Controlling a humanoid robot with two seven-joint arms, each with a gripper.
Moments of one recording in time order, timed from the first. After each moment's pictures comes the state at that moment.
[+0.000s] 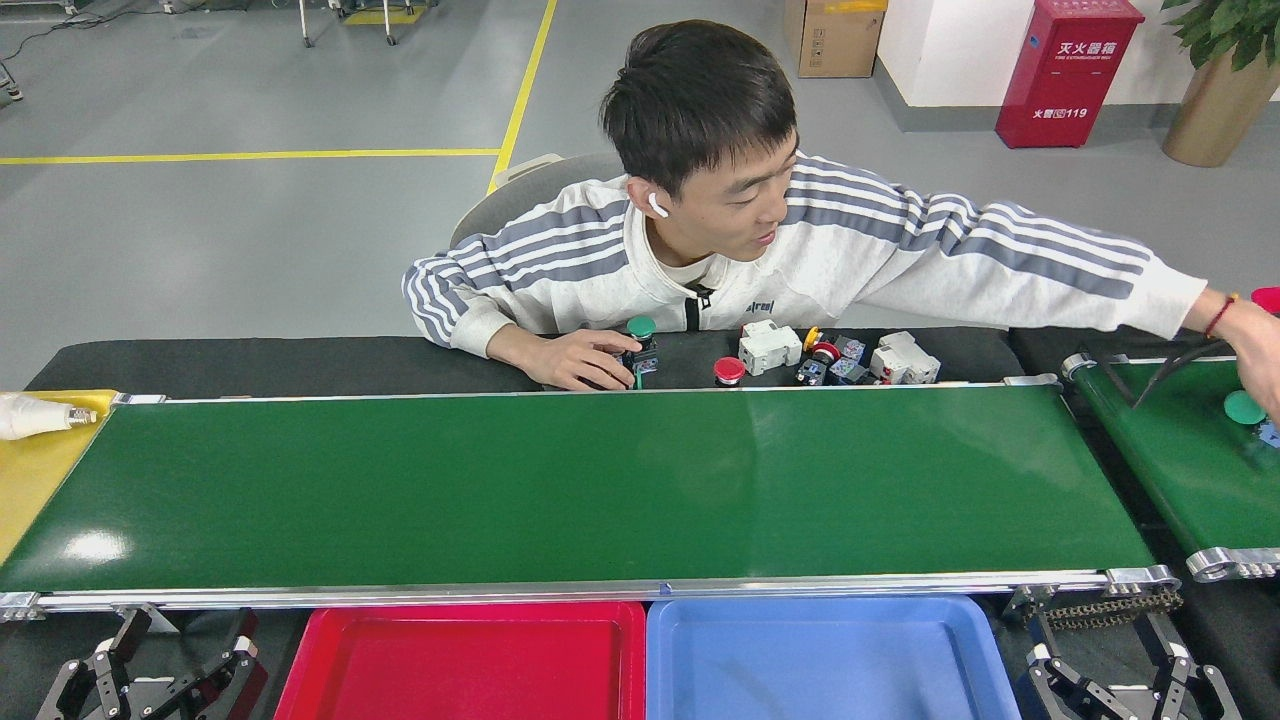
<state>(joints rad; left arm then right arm) 0.26 0.09 0.45 -1.74 -1.38 -0.41 -0.09 0.34 -0.15 -0.23 -1.73 1.21 -0.19 -0.11</state>
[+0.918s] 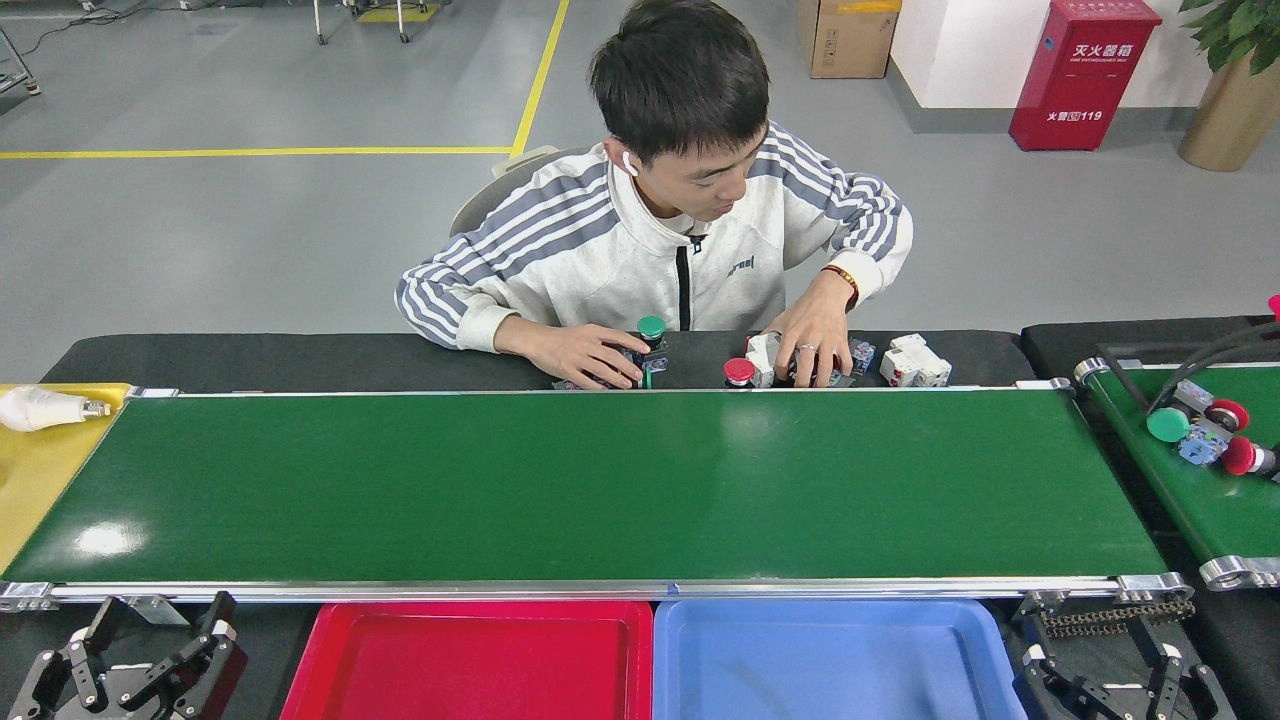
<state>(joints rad) 0.22 0.09 0.51 -1.72 -1.38 -0.40 -0.09 0.33 -0.15 -0.24 -1.73 1.21 -0.18 -0.05</state>
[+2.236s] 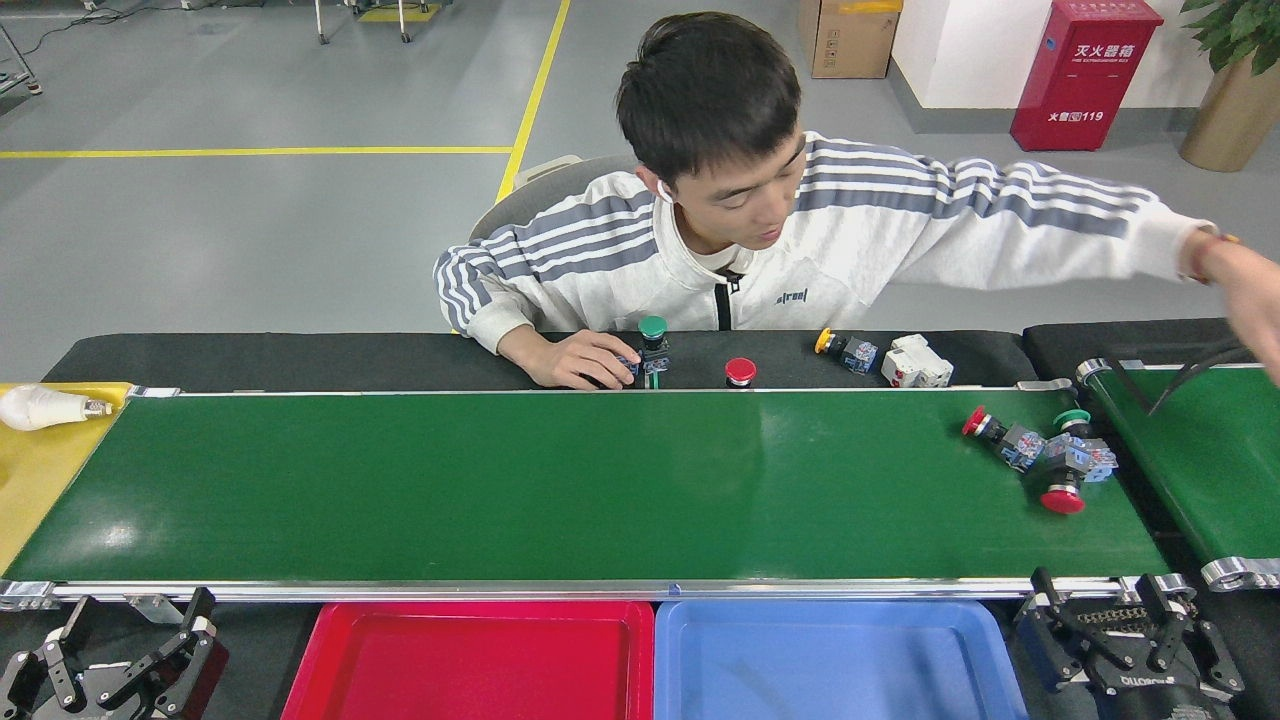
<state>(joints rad) 0.22 0.09 0.52 -1.72 -1.38 -0.41 -0.09 0.12 -0.15 -0.24 -1.63 1.22 -0.10 0.12</state>
